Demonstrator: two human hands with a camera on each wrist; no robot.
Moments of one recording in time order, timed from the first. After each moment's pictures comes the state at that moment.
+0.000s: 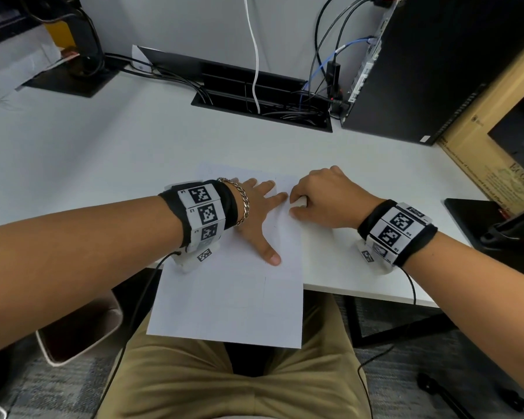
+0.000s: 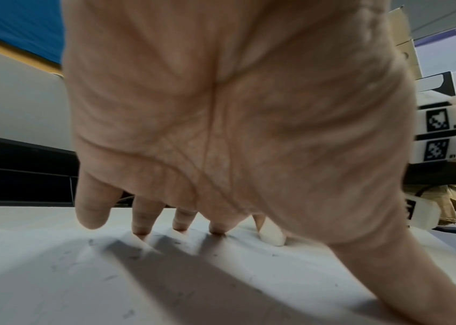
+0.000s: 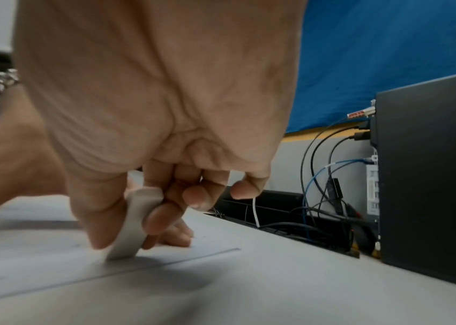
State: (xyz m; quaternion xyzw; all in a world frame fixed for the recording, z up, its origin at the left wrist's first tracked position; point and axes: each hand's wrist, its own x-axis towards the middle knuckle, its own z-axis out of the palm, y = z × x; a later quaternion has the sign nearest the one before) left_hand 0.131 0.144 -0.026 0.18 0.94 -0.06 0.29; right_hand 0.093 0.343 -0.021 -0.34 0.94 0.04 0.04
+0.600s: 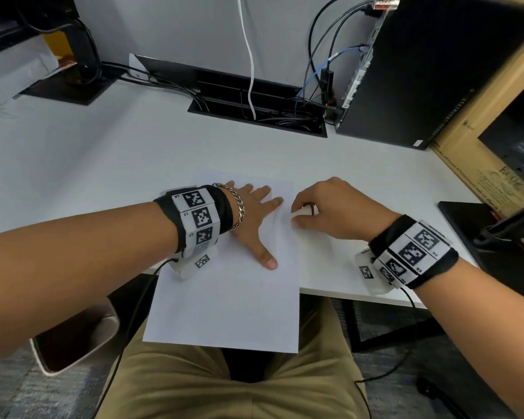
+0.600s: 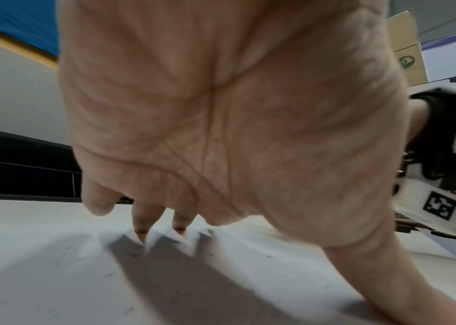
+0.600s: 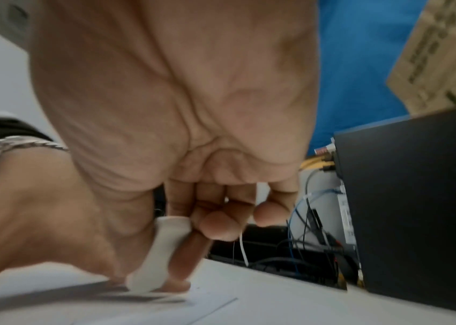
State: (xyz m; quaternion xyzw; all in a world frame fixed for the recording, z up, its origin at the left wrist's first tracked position) left_hand 0.130 0.142 -0.025 0.19 0.94 -0.07 0.29; right_hand 0.121 0.352 -0.002 -0.29 0.95 -0.04 0.08
